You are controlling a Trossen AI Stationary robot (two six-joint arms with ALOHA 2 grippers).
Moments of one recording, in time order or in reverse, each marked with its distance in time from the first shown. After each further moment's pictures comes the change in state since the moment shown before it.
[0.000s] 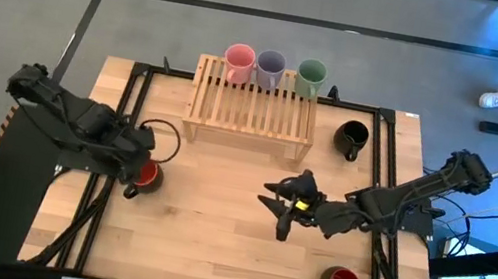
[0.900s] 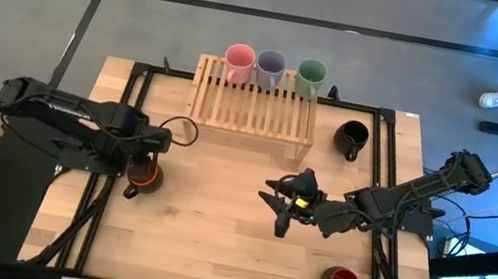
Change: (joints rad) left arm 0.393 0.001 -0.304 0.245 0.195 0.521; right arm -0.006 0.004 0.001 -0.002 0.037 0.022
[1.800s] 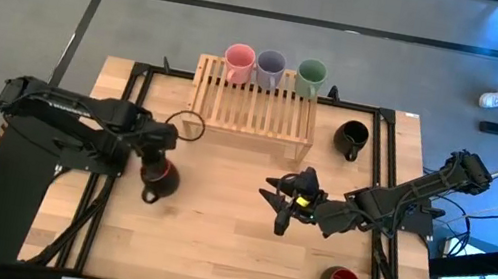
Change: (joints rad) left arm 0.000 0.031 0.079 0.112 0.036 -0.111; right arm 0.000 0.000 0.000 0.013 0.036 -0.003
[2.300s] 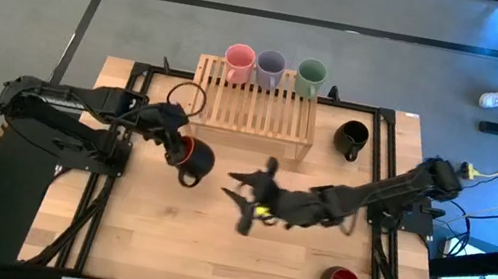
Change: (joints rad) left arm 0.043 0.000 0.179 0.191 -0.177 -0.211; right arm -0.099 0.266 0.233 0.174 -0.132 -0.456
